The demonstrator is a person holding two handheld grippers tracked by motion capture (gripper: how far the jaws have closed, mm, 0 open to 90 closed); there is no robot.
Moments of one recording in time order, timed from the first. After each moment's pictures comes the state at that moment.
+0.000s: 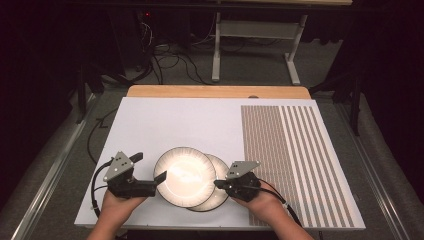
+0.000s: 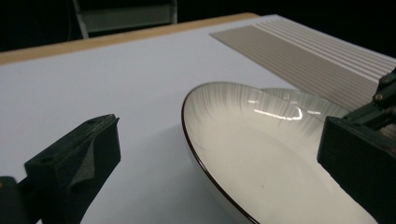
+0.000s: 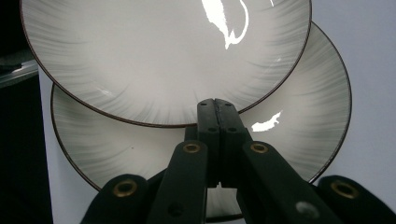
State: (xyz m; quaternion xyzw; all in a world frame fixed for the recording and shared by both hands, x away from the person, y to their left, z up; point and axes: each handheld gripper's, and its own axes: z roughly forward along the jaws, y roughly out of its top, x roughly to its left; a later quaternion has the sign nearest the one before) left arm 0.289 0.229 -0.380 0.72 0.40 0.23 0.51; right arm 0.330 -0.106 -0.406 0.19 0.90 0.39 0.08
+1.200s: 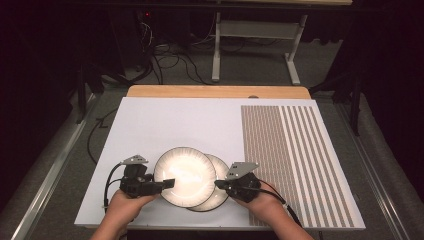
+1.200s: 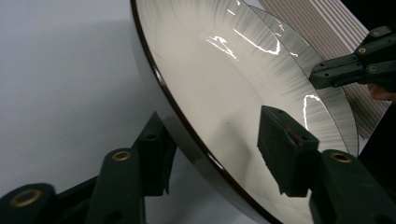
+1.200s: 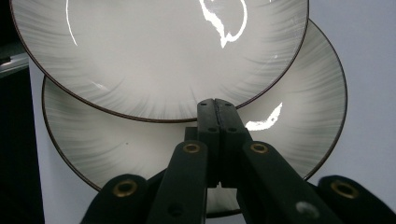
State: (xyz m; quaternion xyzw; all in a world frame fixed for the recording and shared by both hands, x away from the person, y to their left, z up) left arm 0.309 0.218 -0.402 0.76 0.49 0.00 0.44; right arm 0.329 -0.106 -0.407 0.19 0.90 0.38 0.10
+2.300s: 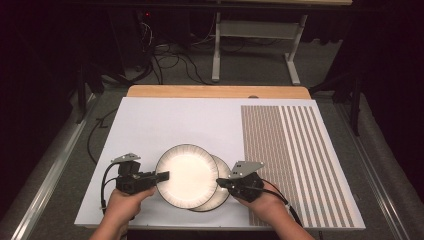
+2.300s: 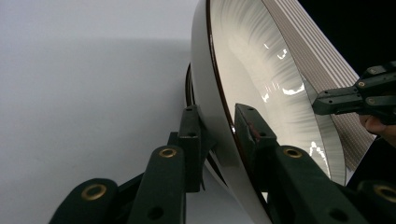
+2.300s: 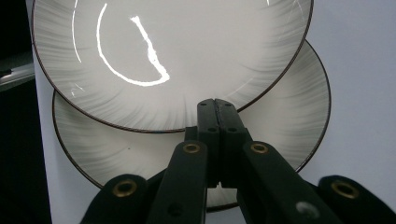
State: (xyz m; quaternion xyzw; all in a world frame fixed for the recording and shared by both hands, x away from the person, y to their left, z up) left arm 0.309 0.229 -0.400 0.71 0.52 0.00 0.48; right arm 0.327 -0.112 -0.400 0.20 0.89 0.40 0.10
